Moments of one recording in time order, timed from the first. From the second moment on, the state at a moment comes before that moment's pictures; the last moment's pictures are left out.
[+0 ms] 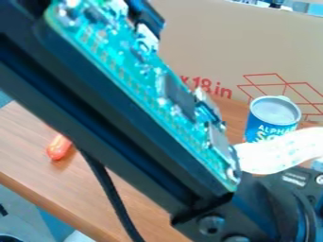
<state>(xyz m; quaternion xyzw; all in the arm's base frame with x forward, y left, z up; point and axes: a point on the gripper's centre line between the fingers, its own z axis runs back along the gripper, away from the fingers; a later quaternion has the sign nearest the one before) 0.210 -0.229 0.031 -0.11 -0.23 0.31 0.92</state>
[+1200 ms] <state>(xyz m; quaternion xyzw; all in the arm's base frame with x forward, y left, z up) 0.230 -0.209 0.024 -0.06 -0.19 0.37 0.91</state>
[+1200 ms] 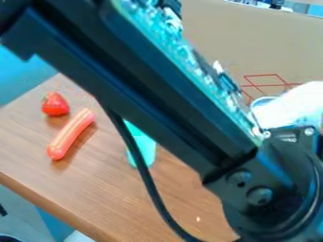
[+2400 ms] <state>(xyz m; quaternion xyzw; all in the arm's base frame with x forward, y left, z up) 0.219 -0.192 0.056 -0.09 -0.12 0.23 0.96</state>
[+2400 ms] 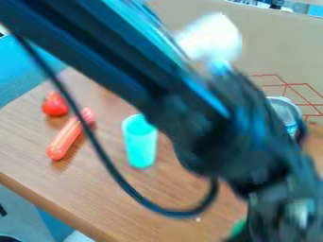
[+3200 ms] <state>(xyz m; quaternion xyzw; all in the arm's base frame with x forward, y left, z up) 0.200 -0.113 0.077 -0.06 -0.08 0.20 0.98</state>
